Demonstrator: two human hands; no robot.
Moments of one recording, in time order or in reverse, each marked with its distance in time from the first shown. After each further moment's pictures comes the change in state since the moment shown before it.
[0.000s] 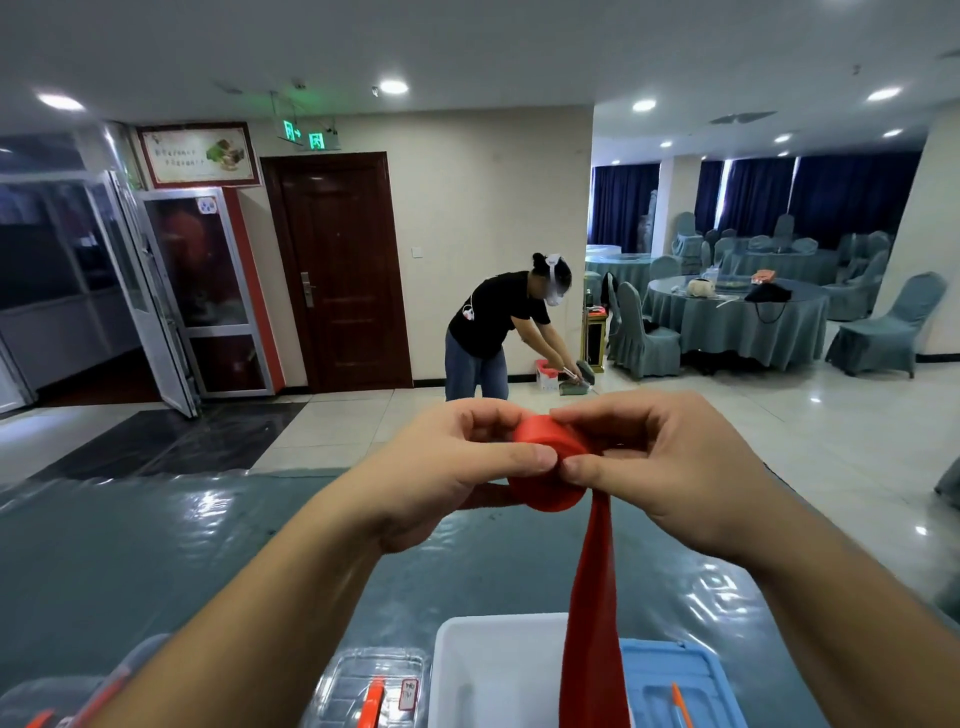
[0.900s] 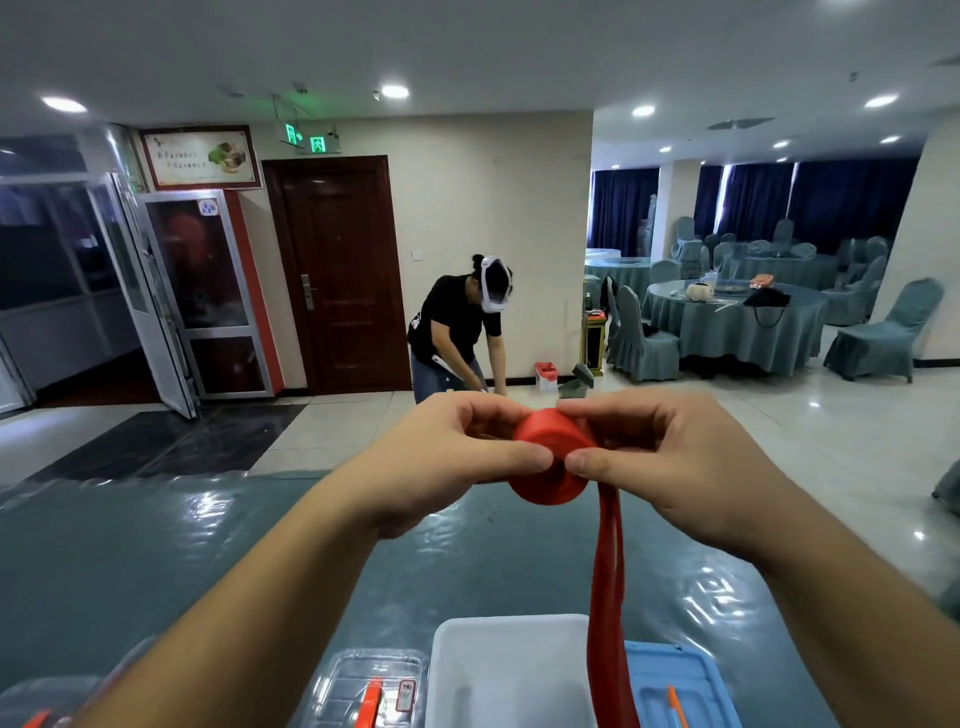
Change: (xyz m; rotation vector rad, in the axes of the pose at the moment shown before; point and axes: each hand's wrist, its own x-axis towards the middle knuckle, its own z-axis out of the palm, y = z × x) left_hand 0.001 0.009 -0.001 0.145 -0.003 0.087; right_hand -0.001 -0.003 -0.010 -0.052 0.010 -0.005
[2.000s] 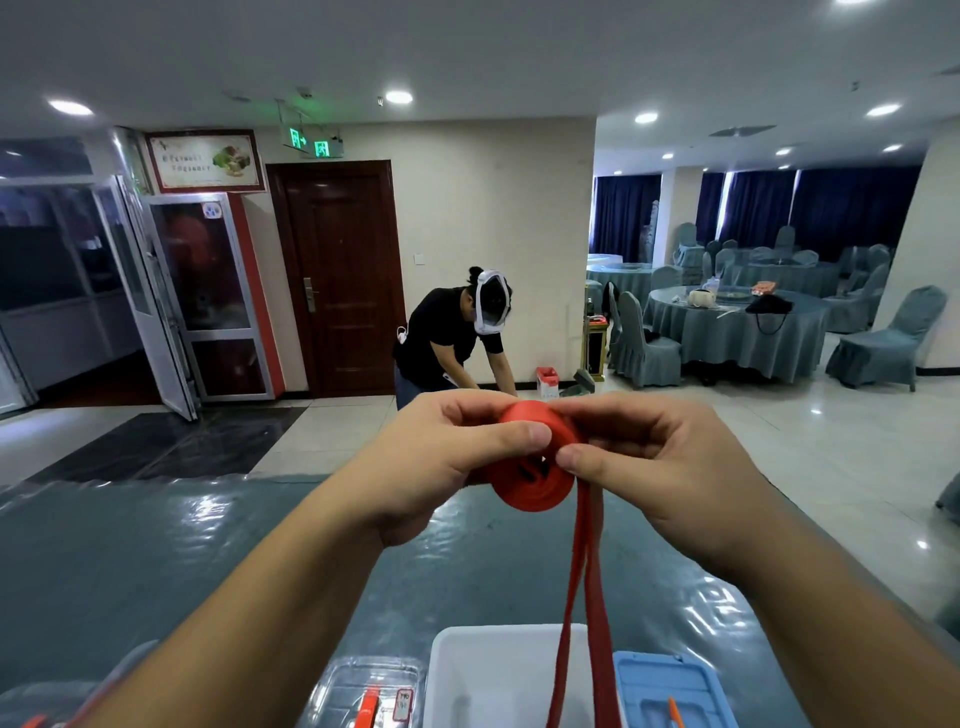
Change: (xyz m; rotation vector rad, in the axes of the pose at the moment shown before) left_hand 0.000 0.002 0.000 -0.124 0.053 0.027; right_hand 0.001 0.002 0.010 0.201 0.030 -0.070
